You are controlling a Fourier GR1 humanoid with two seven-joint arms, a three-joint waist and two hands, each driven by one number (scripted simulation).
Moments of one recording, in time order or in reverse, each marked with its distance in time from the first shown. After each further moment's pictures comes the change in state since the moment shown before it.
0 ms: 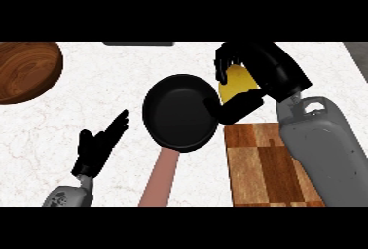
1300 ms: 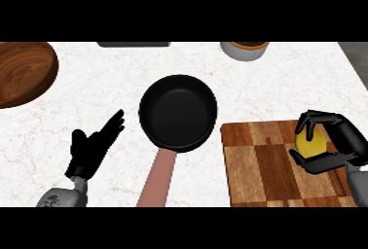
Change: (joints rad) left arm 0.018 0.035 -0.012 -0.045 0.045 0.022 0.037; right arm 0.597 -0.163 -0.283 0.276 -0.335 -0.005 -0.878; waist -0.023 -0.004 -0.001
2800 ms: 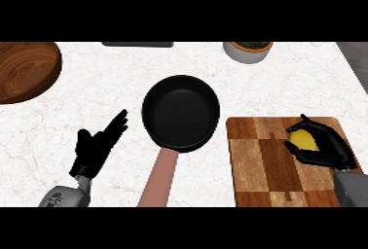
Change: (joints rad) left arm -0.019 0.030 -0.062 0.025 0.037 0.049 -0.021; right arm -0.072 0.041 -0.027 0.433 -0.129 -0.024 0.061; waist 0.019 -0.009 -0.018
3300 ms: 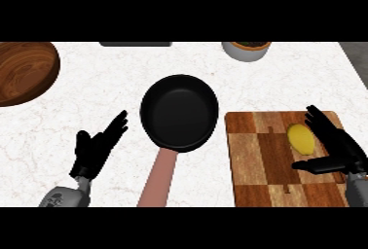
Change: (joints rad) left arm 0.002 0.015 -0.019 0.012 0.026 0.013 -0.022; right arm 0.097 -0.033 -0.005 -0.221 -0.142 0.021 0.287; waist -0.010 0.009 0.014
